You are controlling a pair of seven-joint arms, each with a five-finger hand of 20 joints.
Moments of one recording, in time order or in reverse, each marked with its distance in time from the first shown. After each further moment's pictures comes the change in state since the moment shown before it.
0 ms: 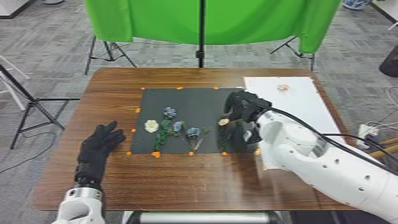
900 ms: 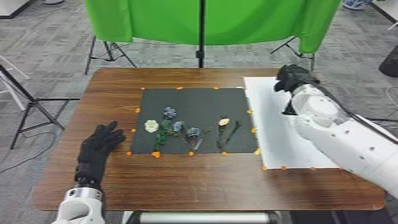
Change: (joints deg) left arm 0.0 0.0 0.0 0.0 0.0 -0.1 -0.1; right arm 6.7 -1.6 4.3 20.9 -6.2 0.8 9.0
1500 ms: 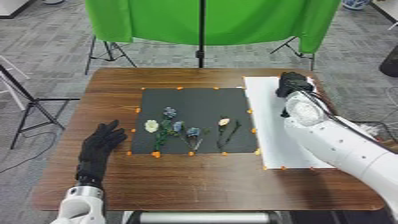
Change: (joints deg) left arm -0.7 0.0 0.2 0.3 0.1 -0.5 -0.2; right arm 4.7 -8.5 -9.1 19.5 -1.5 11.8 -2.3
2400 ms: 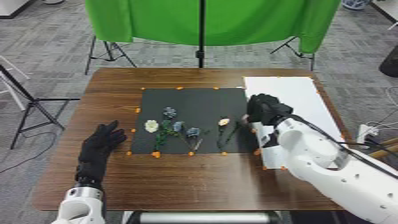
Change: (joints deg) left arm 0.5 0.0 -0.2 -0.3 0.0 -0.1 0.0; right arm -21.0 15.3 11.7 -43.2 2.2 -9.1 -6.0
